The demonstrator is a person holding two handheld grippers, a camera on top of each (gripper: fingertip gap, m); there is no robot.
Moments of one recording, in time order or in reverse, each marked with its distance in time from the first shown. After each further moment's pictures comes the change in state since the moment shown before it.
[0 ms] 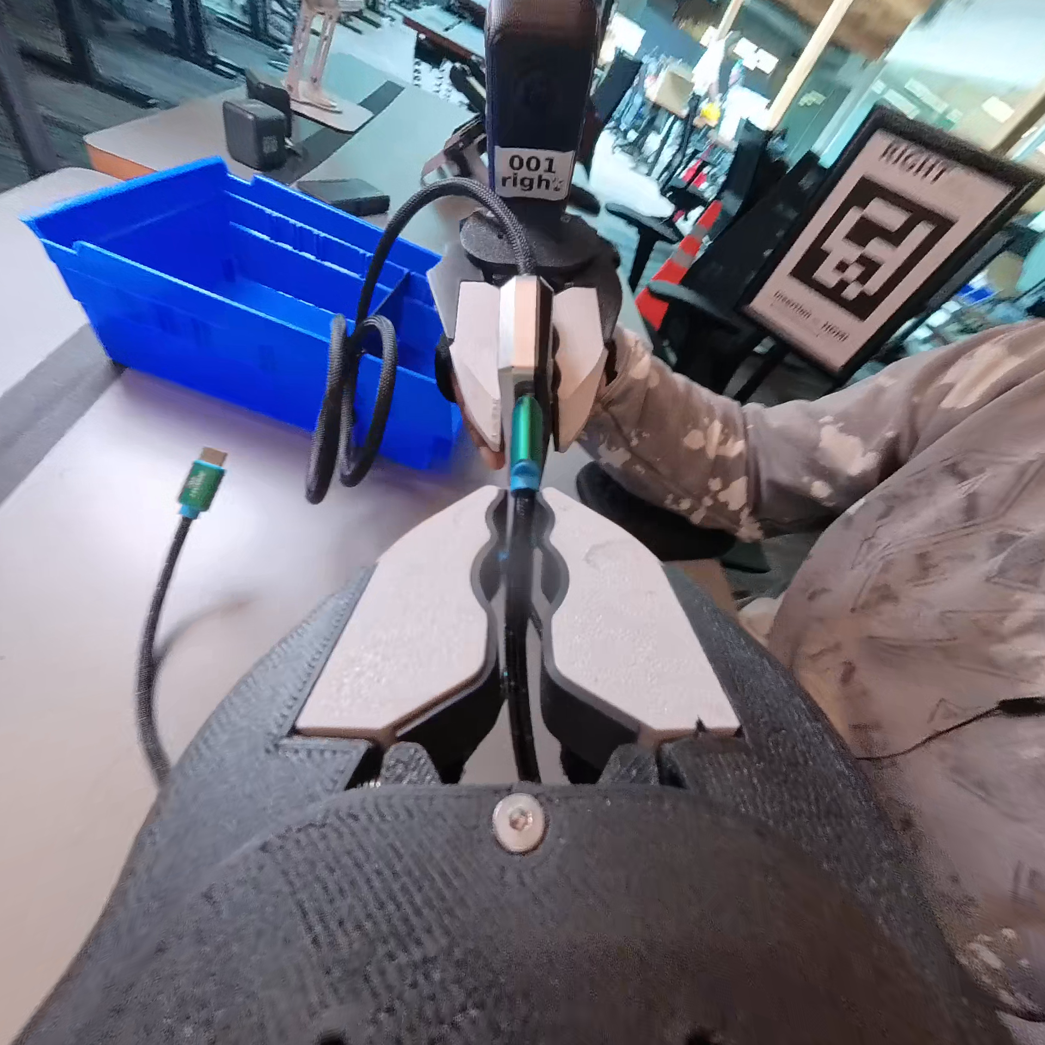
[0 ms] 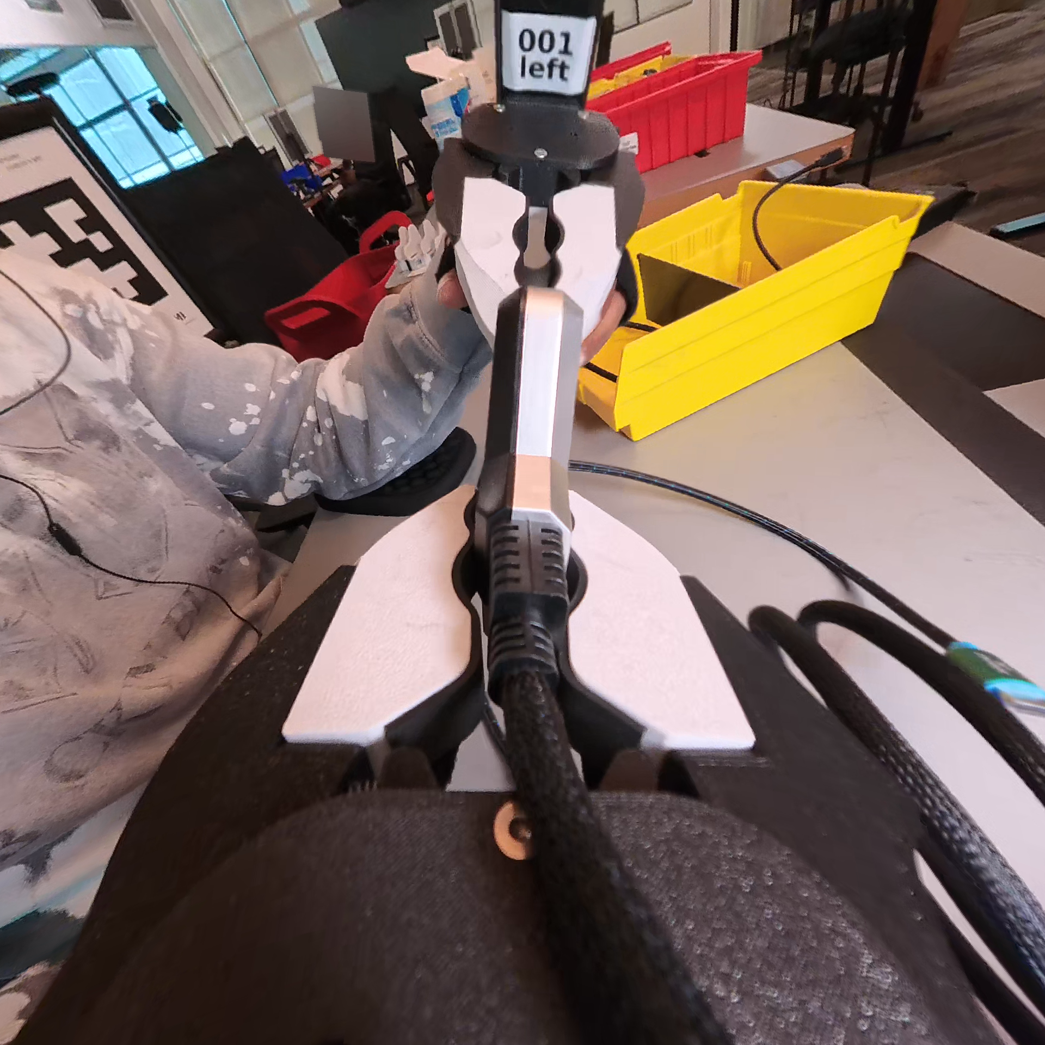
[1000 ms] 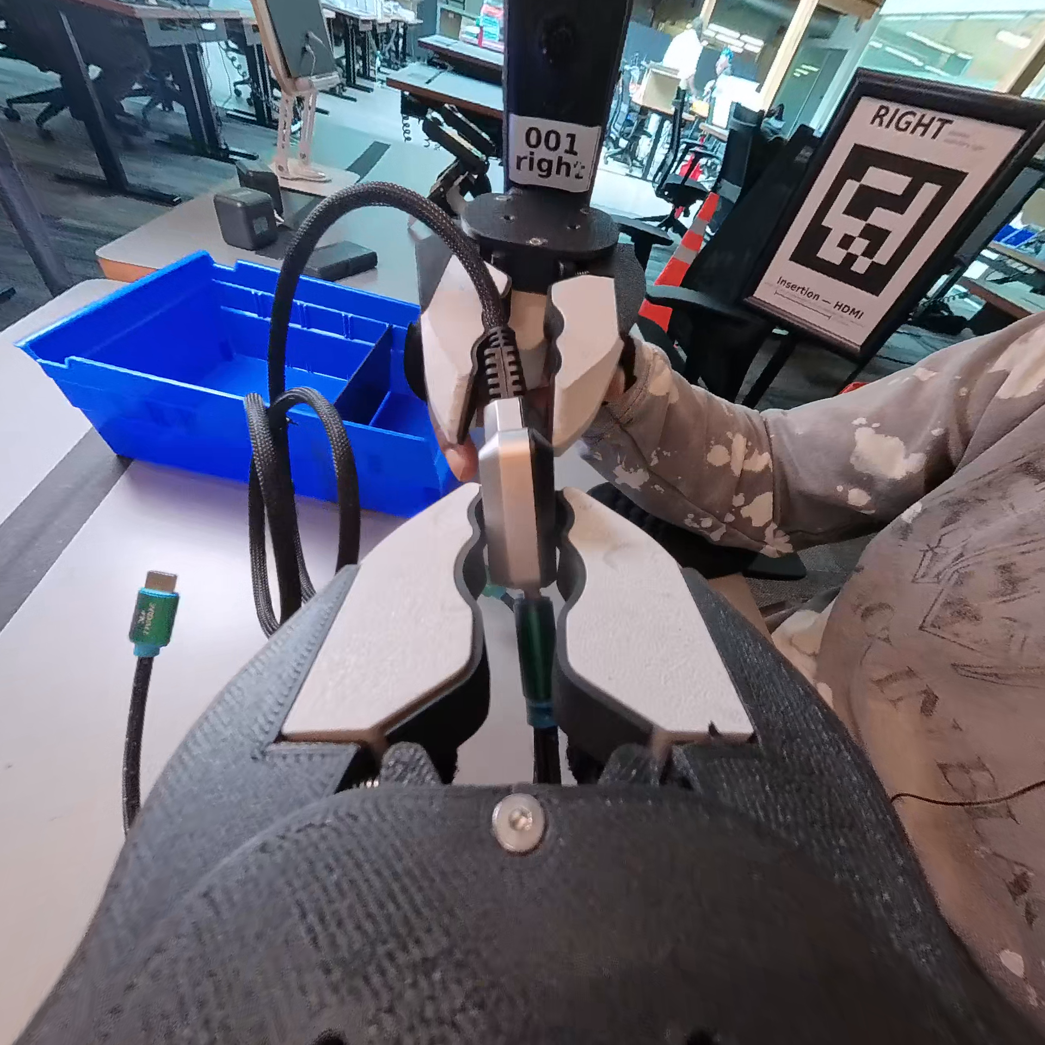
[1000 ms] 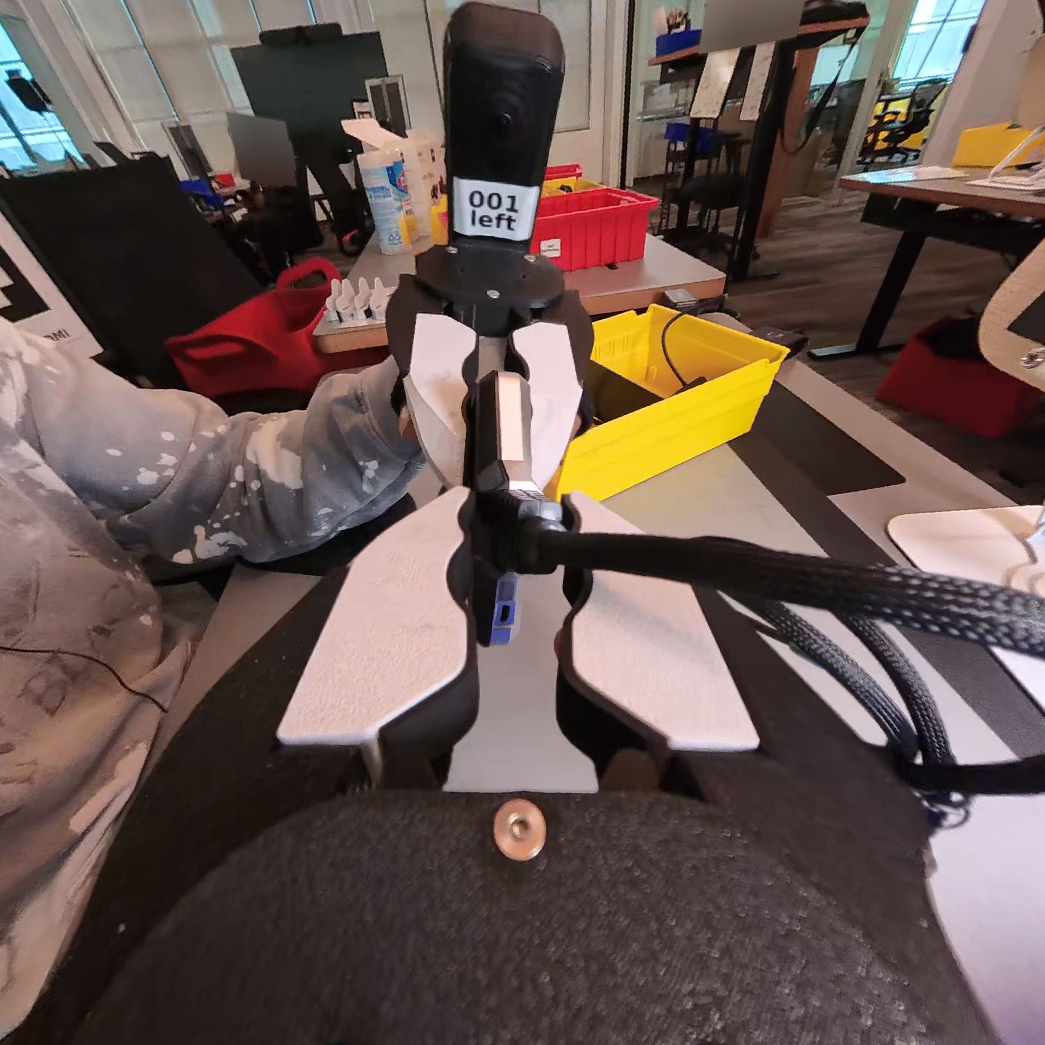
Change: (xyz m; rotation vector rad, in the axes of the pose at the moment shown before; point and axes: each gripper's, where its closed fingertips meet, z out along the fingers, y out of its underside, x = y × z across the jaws) left arm 0.023 -0.015 0.024 0.038 -0.004 0.143; right arm -0.012 -0.043 0.000 0.101 0.174 -0.157
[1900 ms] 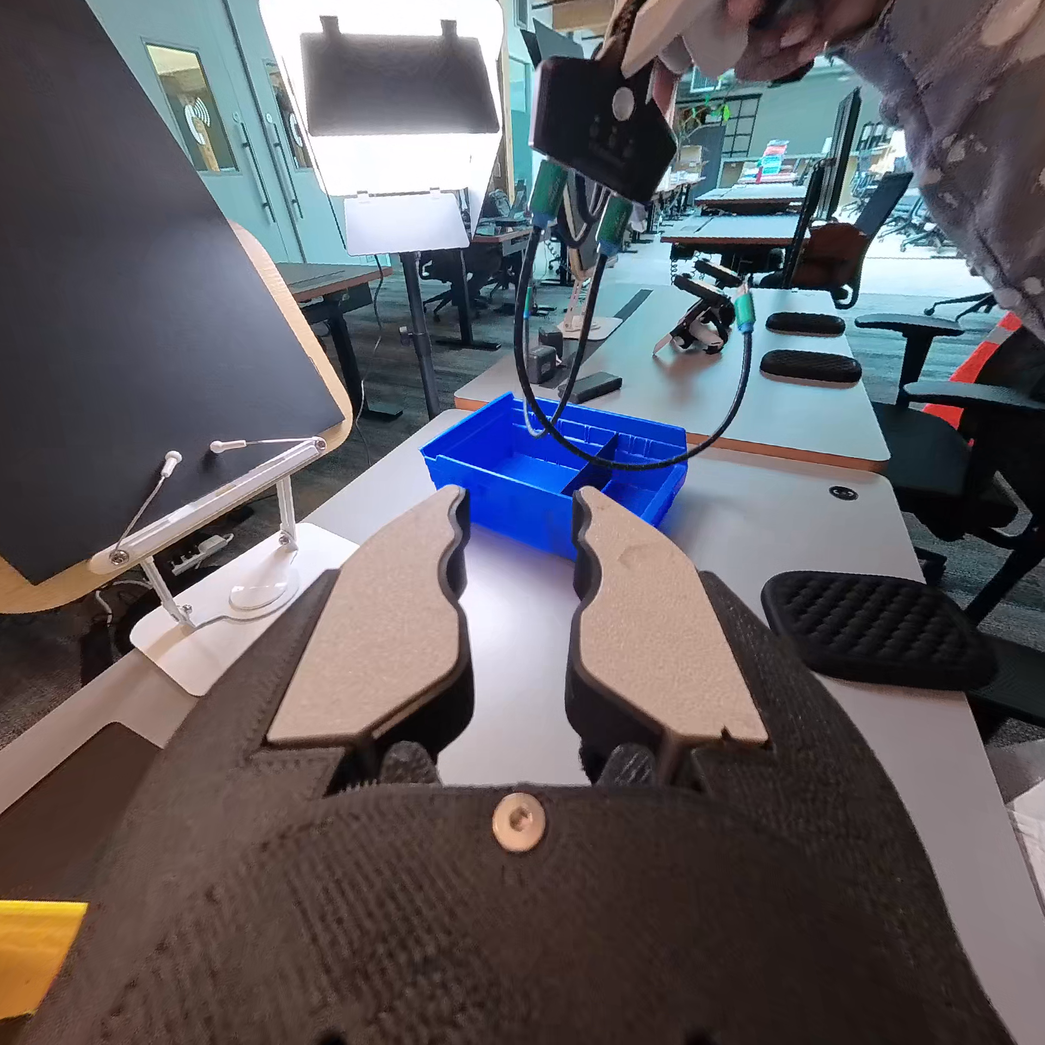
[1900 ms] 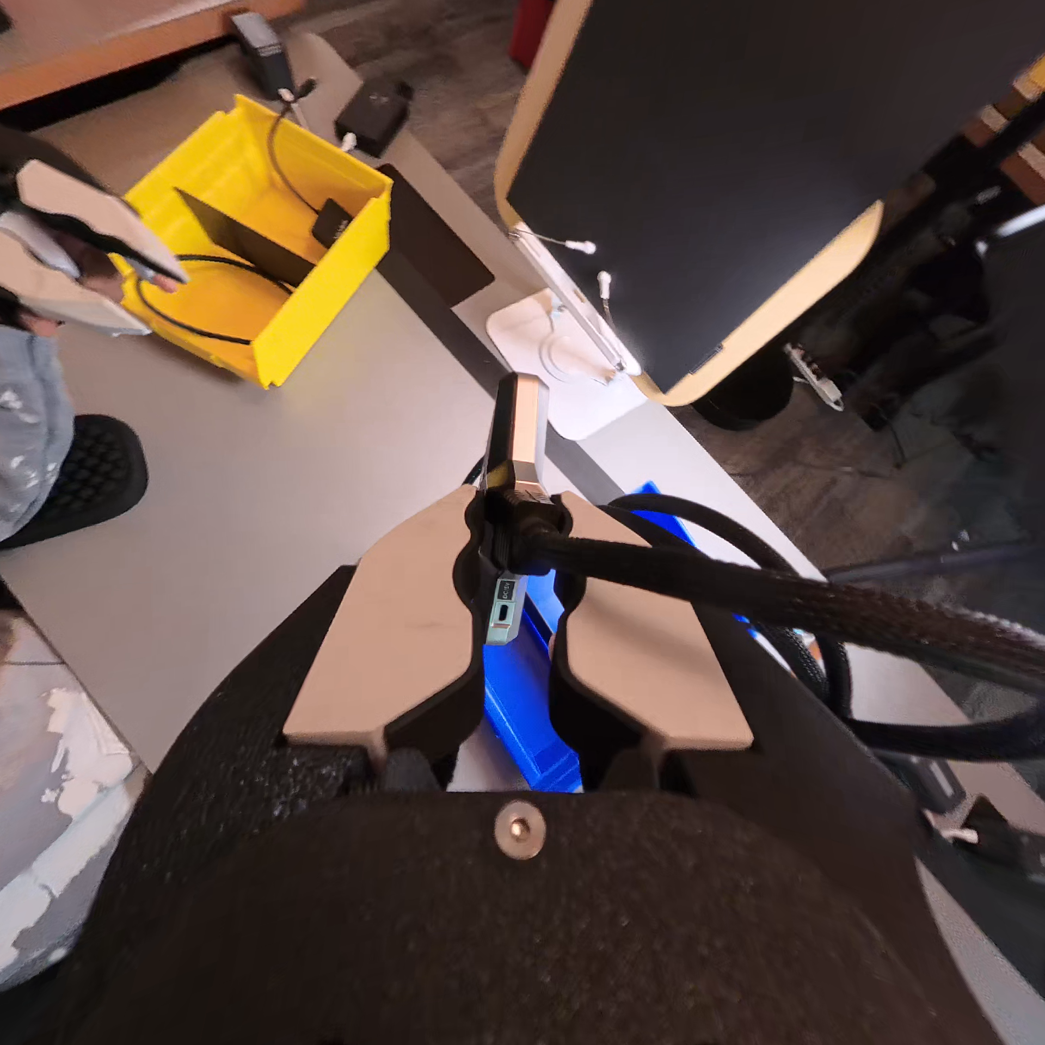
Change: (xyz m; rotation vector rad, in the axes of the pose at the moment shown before) left arm -0.011 -0.061 -0.114 0.195 -0.504 0.163; right arm 0.076 -0.179 -0.163 -0.585 0.668 0.041
